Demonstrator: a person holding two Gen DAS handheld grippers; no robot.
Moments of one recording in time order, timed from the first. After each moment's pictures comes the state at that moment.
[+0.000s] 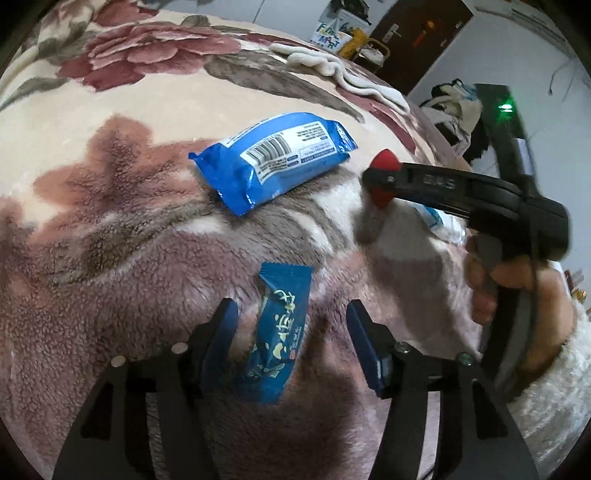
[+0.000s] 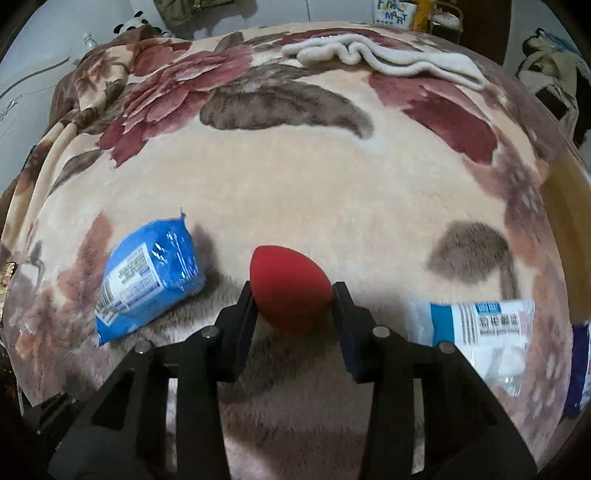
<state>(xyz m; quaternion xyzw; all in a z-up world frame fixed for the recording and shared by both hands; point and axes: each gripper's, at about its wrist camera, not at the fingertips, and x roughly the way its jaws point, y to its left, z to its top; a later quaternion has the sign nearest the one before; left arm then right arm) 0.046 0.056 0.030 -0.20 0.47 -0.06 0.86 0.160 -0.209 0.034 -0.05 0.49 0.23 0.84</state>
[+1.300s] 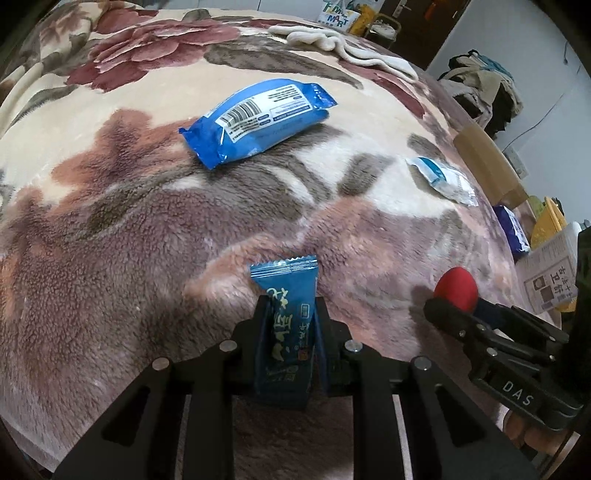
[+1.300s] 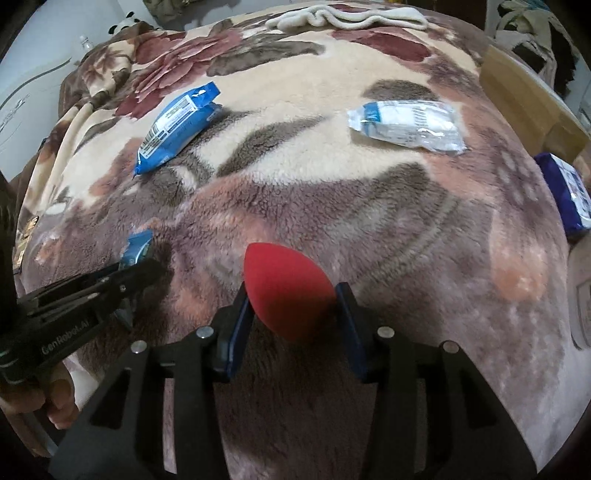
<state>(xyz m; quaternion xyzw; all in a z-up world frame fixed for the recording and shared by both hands) 0.033 0.014 0.035 -0.15 0.52 -0.01 0.84 0.049 -0.265 0.022 -0.02 0.52 0.21 0.82</state>
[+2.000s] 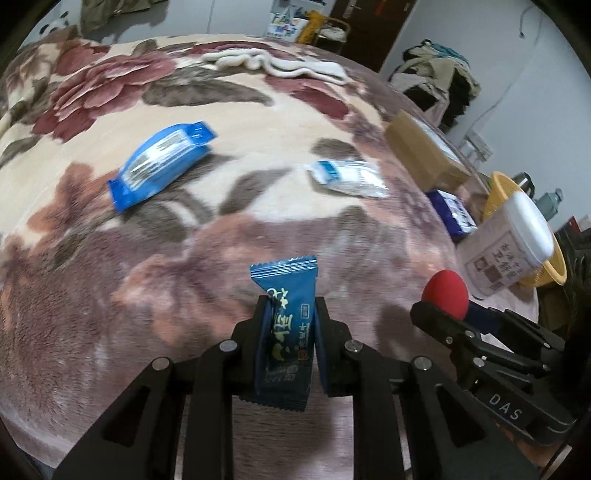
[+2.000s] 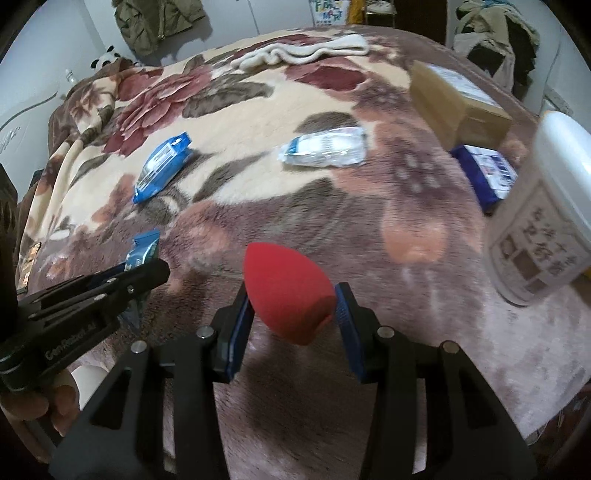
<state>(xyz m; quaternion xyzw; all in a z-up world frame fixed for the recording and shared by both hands) 0.020 -0.066 0.091 -0.11 0.49 -0.07 0.86 0.014 -0.341 0.068 0.01 0.49 0.17 0.86</state>
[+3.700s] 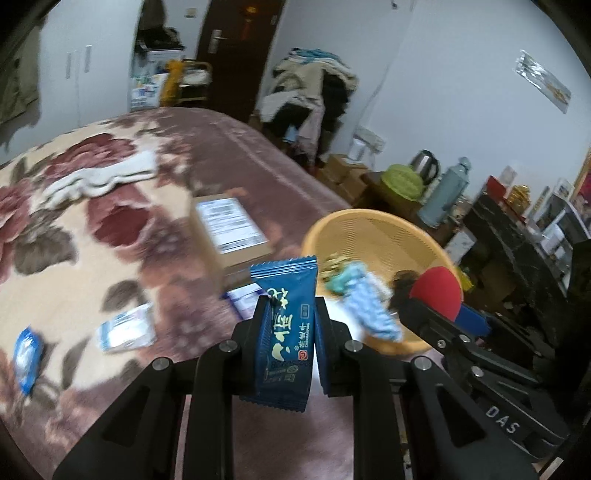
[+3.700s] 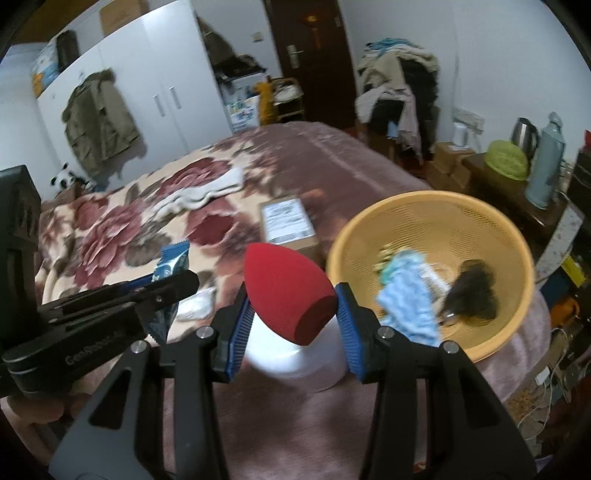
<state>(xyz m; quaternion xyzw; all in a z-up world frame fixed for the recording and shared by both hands) 0.097 -0.314 0.244 -0.04 0.41 -0.26 0.87 0.035 -0.552 0.204 0.10 0.35 0.04 0.93</state>
